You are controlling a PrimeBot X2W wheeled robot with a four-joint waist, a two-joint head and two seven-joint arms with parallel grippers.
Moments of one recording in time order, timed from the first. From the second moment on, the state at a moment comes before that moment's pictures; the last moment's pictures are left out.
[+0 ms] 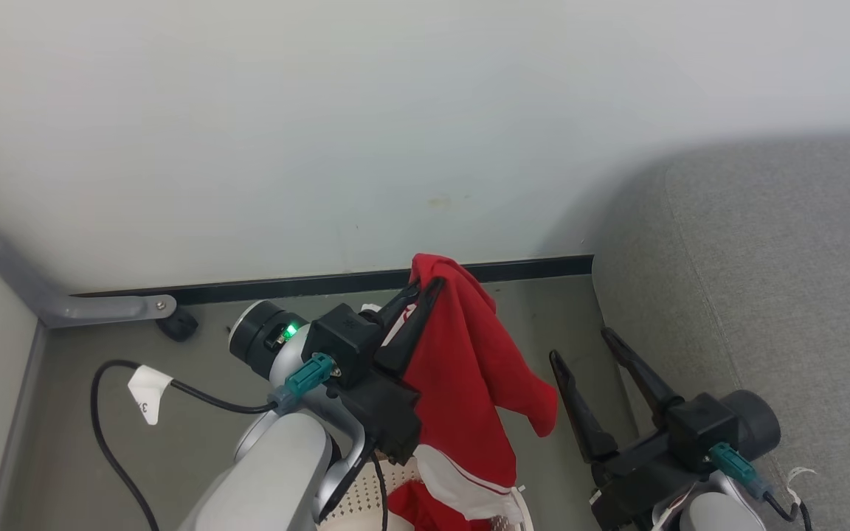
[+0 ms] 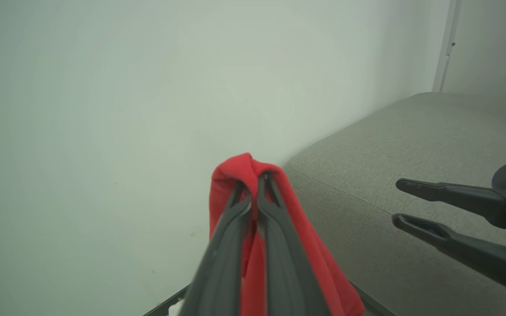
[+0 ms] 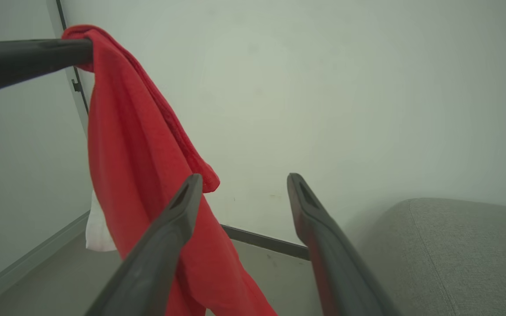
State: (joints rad) left arm -0.59 0.06 -0.56 0.43 -0.31 -0.13 -0.16; right arm -0.32 -0.11 0.35 0.32 0.12 0.09 -0.26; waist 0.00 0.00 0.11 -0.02
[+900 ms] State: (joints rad) left arm -0.61 0.06 -0.64 0.34 -0.37 -0.13 -0.09; right arm -0.57 -0.14 0.68 0.64 0.14 0.12 -0.26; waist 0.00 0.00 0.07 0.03
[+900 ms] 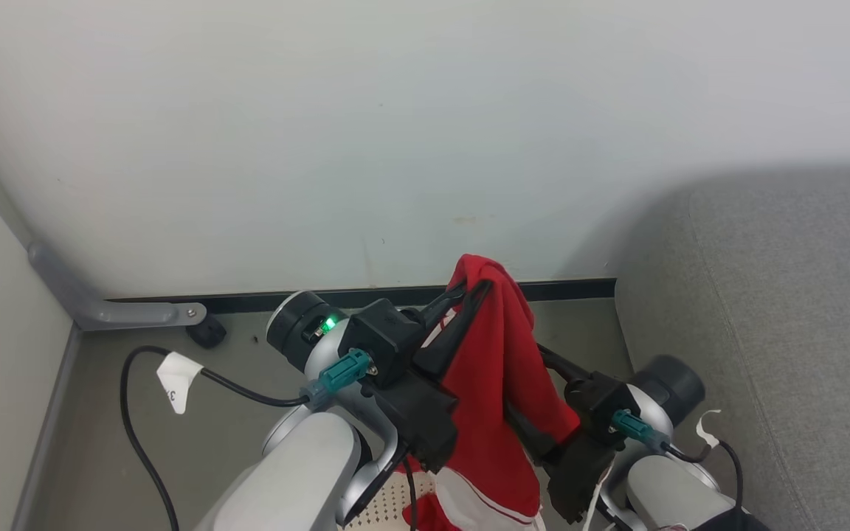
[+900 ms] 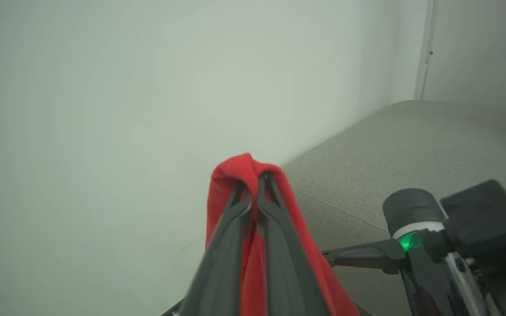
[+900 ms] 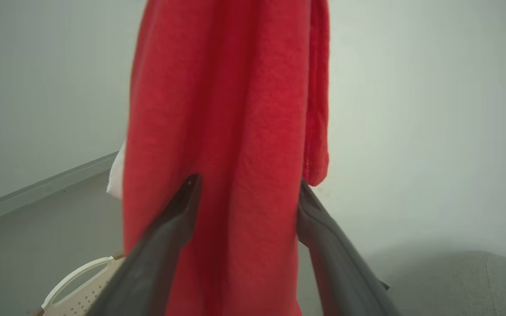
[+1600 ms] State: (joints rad) left arm -0.55 0.10 -0.60 0.30 -0.39 -0.10 -0.07; right arm -0.65 -0.19 0.77 0.66 0.33 0.12 -0.26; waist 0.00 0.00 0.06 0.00
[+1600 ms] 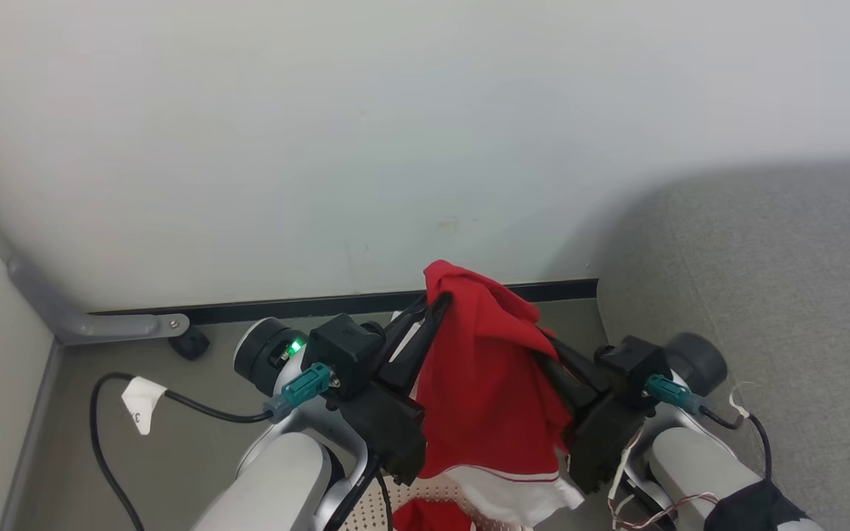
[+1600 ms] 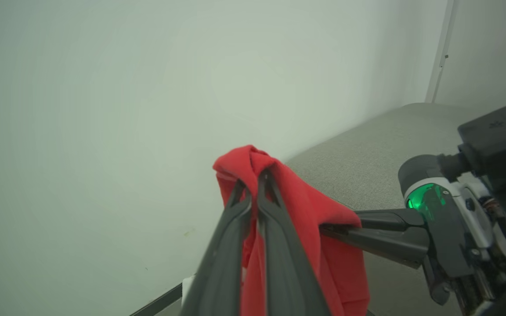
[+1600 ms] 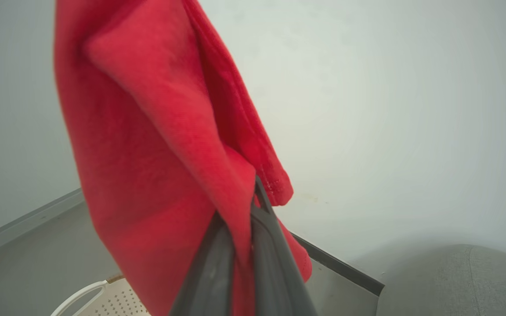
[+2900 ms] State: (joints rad) left arm -0.38 0.10 -0.67 0.22 -0.43 -0.10 -0.16; right arm -0.45 -0.50 0.50 0.19 0.35 0.04 -0.26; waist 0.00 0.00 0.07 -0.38
